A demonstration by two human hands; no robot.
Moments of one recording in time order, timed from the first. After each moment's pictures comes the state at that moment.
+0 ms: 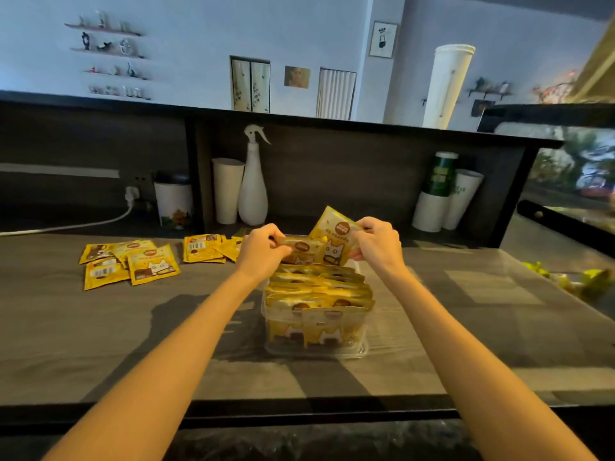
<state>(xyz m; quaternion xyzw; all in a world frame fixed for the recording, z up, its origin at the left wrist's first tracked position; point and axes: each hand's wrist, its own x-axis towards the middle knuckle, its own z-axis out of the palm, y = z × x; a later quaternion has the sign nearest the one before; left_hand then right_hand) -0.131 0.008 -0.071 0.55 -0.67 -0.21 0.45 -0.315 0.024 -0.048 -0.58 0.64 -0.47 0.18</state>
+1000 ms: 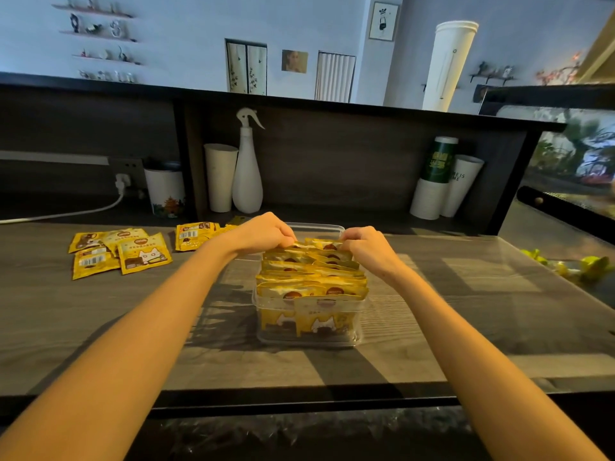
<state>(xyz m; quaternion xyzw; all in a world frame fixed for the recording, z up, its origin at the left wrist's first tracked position) -0.129 0.004 -0.040 0.49 -0.80 -0.29 0.19 -0.323 0.026 -0.064 -0.69 0.61 -0.32 0.23</state>
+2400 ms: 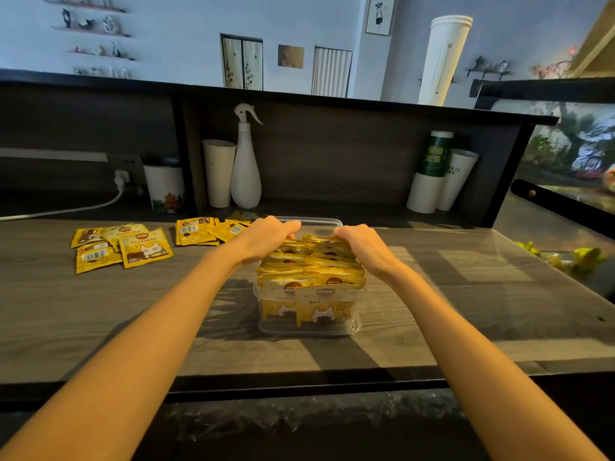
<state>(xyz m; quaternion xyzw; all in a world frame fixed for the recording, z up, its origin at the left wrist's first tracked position) -0.133 0.010 -0.060 0.53 -0.77 -0.27 0.22 -0.314 0.052 -0.061 -0.72 0.60 -0.28 0.19</state>
